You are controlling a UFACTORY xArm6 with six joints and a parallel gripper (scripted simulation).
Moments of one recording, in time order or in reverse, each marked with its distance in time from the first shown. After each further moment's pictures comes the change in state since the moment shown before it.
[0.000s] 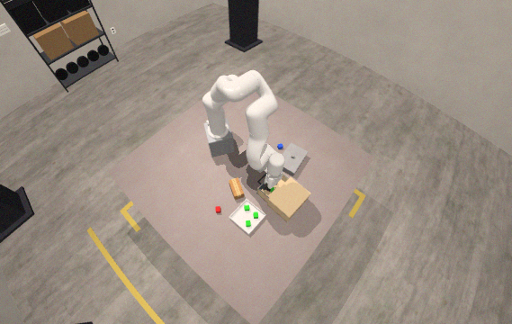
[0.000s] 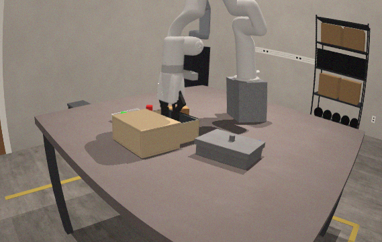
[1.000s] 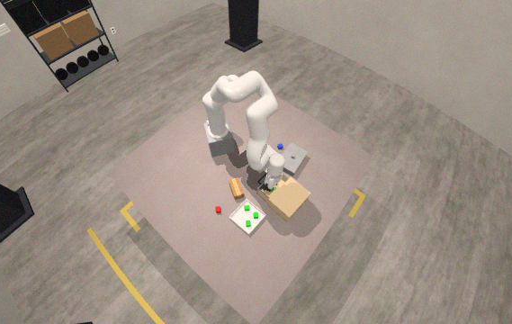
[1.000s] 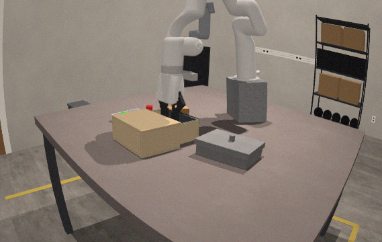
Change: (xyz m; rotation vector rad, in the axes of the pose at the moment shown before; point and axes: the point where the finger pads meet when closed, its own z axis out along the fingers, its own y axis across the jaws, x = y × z) arm -0.001 0.000 0.002 0.000 0.000 0.000
